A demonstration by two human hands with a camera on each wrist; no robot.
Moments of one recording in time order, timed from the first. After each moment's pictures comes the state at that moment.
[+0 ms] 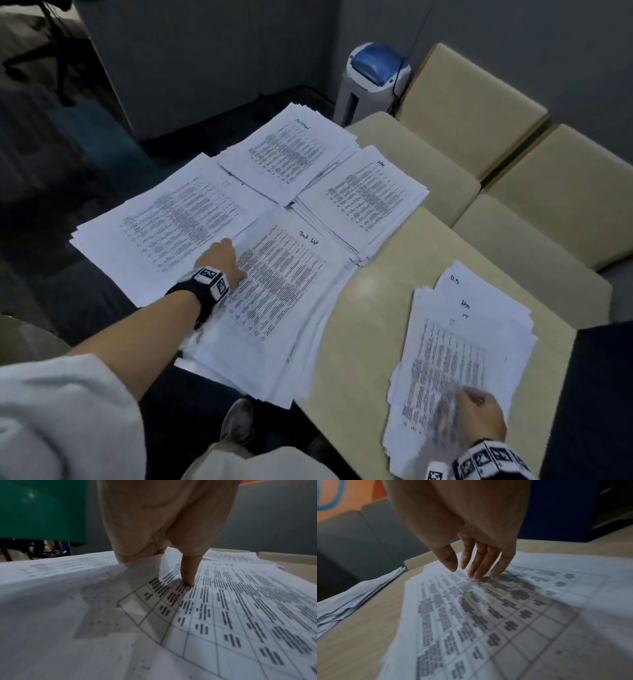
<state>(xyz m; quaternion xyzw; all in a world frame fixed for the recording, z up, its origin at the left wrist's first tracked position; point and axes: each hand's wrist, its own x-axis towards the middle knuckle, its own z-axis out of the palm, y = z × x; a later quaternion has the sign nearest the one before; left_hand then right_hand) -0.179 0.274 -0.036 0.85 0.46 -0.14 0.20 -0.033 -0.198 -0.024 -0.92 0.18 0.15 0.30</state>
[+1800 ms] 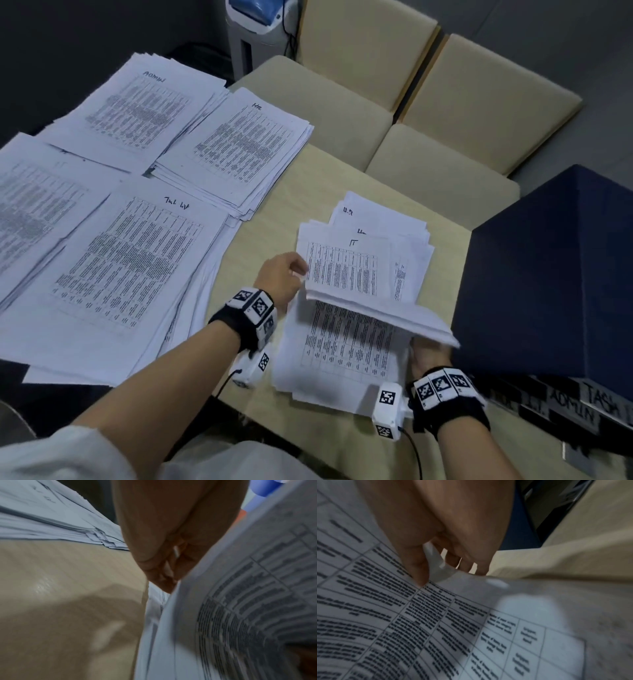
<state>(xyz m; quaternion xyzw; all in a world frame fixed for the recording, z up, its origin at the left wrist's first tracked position) -0.033 -0.015 -0.036 0.81 0.25 -0.06 0.52 0.010 -0.301 -0.046 -0.72 0.21 0.11 0.65</state>
